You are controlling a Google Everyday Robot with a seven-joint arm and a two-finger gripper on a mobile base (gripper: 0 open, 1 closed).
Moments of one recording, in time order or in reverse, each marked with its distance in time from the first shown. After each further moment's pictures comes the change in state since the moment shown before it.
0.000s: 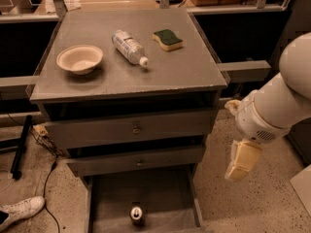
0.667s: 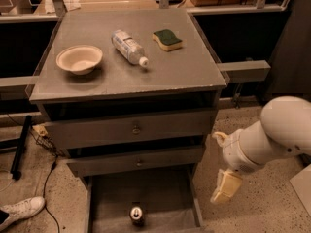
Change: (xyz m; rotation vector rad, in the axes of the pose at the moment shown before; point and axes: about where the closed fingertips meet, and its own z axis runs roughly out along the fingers) arm 0.020 0.030 0.105 -0.063 -0.115 0.020
